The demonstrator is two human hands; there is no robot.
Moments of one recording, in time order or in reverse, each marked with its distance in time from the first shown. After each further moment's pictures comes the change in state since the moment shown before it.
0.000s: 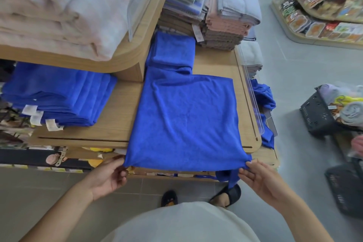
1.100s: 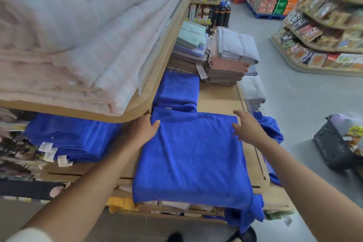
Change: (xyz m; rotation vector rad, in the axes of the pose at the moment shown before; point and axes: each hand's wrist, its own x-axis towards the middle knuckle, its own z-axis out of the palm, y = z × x) left_hand 0.078 0.170 0.131 1.553 0.681 0.803; right_hand 0.125 -0.169 0.130 -1.415 0.205 -0.658
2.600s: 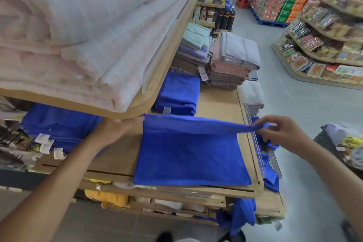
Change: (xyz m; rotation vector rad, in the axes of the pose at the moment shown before) left_hand -0.064 -0.030 -0.099 -0.888 -0.167 0.086; right_hand -0.067 0.000 -0.111 0.309 -0.112 -0.121
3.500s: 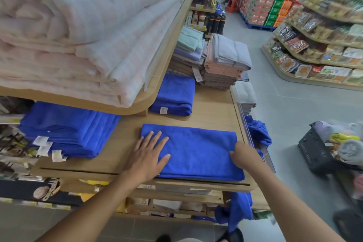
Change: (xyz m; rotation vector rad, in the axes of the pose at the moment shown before) left_hand -0.015 -0.092 0.118 1.110 -0.103 0.215; right_hand 0.004 0.039 0.122 -0.680 -0.026 0.402
